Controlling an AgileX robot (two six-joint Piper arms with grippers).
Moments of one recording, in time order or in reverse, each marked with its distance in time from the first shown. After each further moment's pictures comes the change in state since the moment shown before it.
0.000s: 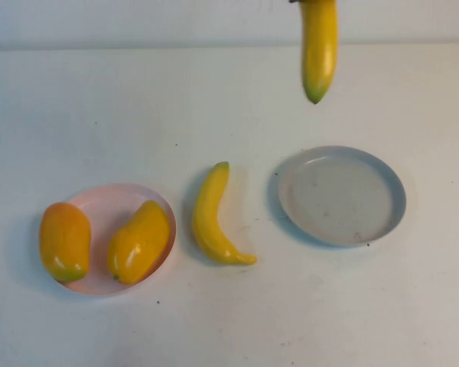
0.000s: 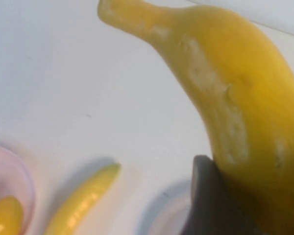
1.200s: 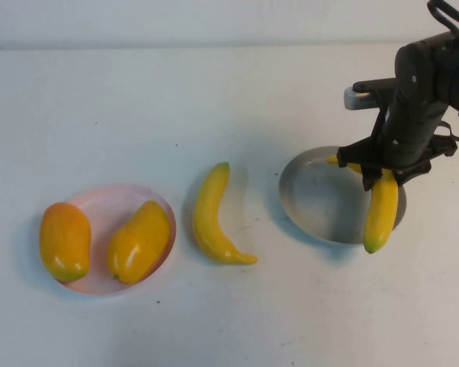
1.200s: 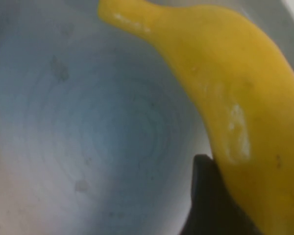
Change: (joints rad) right arm -0.177 0.072 0.742 -0.046 -0.202 0.187; left arm 0.000 0.000 0.000 0.002 0.000 0.000
